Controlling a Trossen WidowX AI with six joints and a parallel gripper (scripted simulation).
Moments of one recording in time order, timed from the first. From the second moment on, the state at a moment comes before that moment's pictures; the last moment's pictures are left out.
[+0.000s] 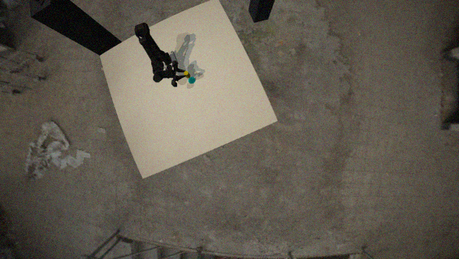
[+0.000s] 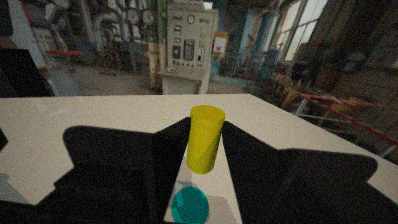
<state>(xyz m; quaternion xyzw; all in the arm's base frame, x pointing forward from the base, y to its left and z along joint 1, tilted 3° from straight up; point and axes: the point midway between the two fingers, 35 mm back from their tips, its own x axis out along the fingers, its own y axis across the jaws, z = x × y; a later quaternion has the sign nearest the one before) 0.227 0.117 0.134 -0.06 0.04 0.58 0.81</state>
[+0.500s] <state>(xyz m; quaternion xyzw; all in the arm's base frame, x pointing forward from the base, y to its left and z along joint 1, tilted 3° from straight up) 0.234 0.115 0.102 -0.06 0.04 0.58 0.81</state>
